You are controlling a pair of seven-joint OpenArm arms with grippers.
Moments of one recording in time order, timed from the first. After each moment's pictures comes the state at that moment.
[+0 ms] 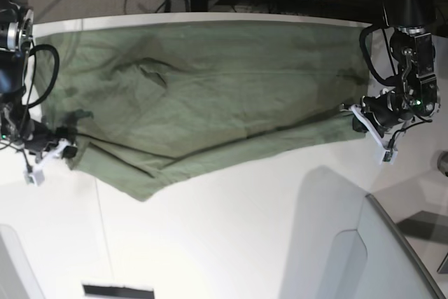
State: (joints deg) left arm -0.9 -22.1 -15.1 74.2 -18.2 -26.0 47.3; right arm 23.4 20.9 9.7 29.7 16.6 31.5 -26.0
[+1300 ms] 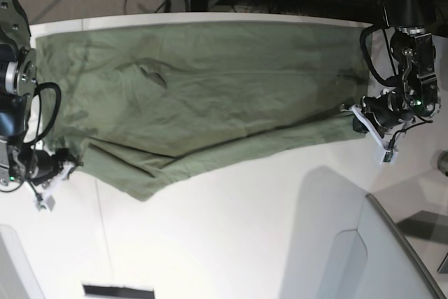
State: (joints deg) left arm -0.9 -22.3 -15.1 74.2 -18.2 -26.0 47.2; right arm 35.4 18.2 11.1 23.3 -0.1 27.8 -35.9
